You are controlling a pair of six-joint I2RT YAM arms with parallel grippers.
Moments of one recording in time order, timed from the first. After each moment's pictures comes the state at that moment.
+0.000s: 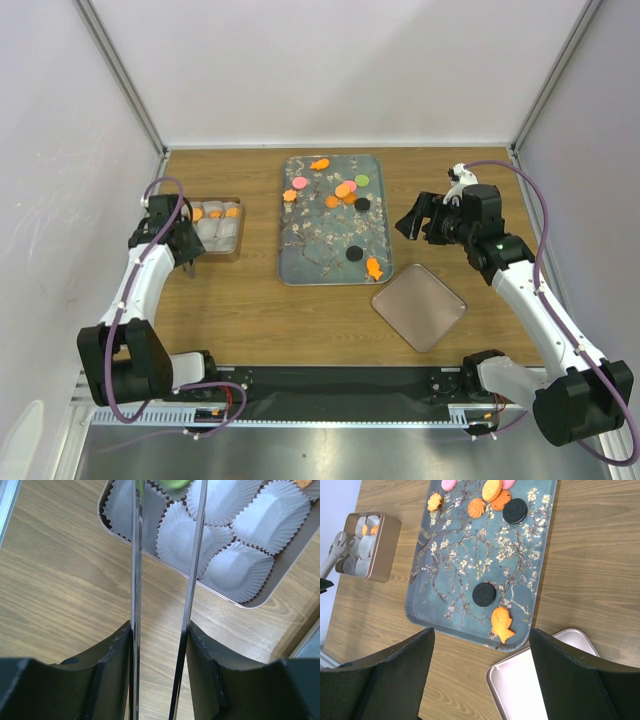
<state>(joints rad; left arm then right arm) 0.14 1.26 0.93 -0.65 -0.18 -0.34 0.25 1.08 0.95 -0.38 -0.28 0.41</state>
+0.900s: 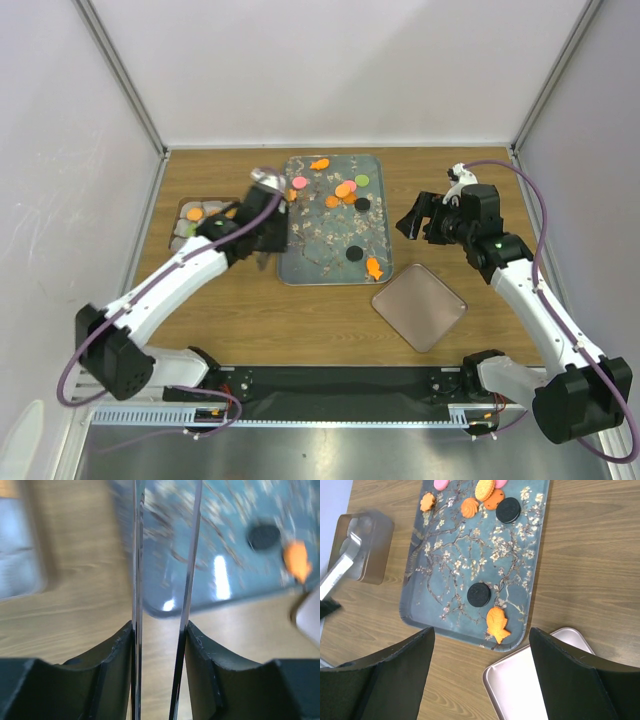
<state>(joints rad) -0.58 1.29 1.18 -0.73 -0.26 -0.38 0.25 1.09 0.95 -0.39 -0.26 0.41</state>
